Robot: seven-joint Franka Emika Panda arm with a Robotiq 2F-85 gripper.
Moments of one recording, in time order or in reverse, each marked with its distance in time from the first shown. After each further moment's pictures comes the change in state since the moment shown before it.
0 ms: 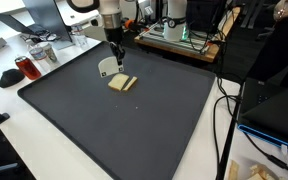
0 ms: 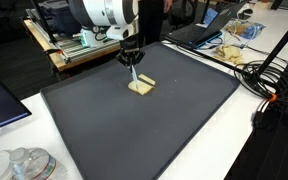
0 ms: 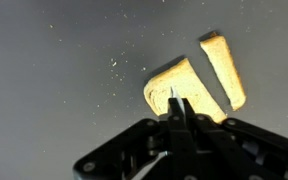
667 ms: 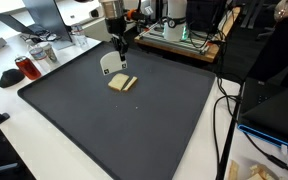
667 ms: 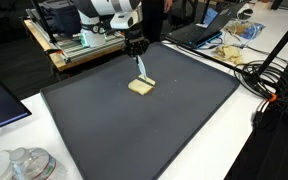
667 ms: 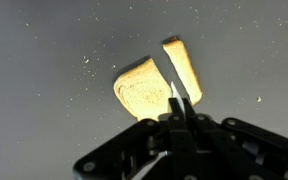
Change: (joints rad) arm -0.002 -0.115 0.045 -0.002 -0.049 0.029 0.002
